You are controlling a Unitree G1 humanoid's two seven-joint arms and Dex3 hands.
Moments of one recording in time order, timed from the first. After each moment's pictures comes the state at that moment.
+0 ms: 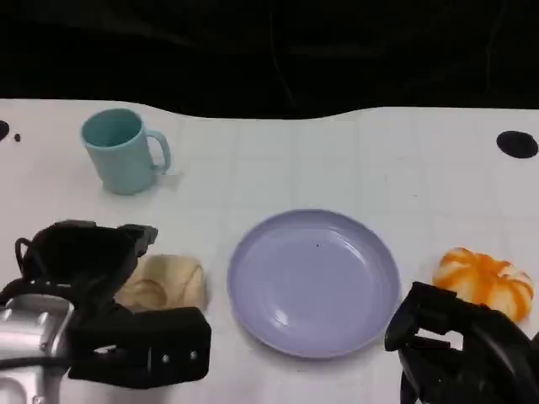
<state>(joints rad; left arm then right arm) -0.15 0.43 -0.27 -0.10 1.07 0.22 -0.36 0.30 -0.19 0.11 -0.60 0.17 0.48 0.22</state>
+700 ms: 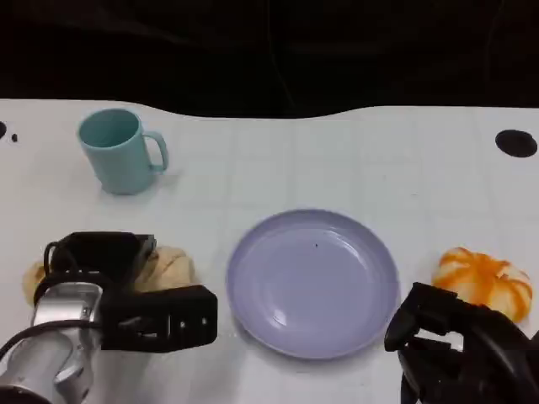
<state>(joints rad) -0.41 0.34 -0.40 0.54 0.94 0.15 -0.02 0.30 -0.19 0.11 -0.60 0.17 0.48 0.22</state>
